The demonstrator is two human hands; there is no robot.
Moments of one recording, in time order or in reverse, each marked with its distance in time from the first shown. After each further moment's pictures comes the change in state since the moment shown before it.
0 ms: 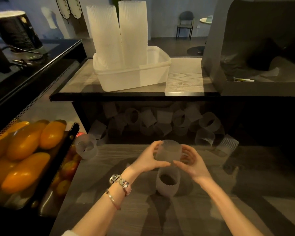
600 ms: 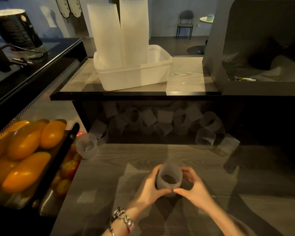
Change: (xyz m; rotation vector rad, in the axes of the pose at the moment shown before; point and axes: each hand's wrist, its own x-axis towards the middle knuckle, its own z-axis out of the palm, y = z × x) left_hand -0.043 -0.060 0.058 0.045 0.135 0.061; right_hand -0.041 0.053 -0.001 -0.176 -0.125 -0.022
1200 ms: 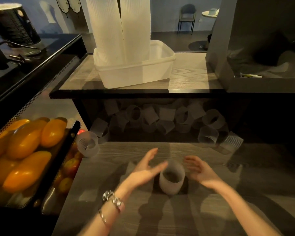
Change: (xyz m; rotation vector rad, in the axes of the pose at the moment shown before) left_hand 0.020 0.034 -0.049 -0.144 -0.062 -0.200; right_hand 0.042 -0.009 -0.035 0.035 -0.167 0.195
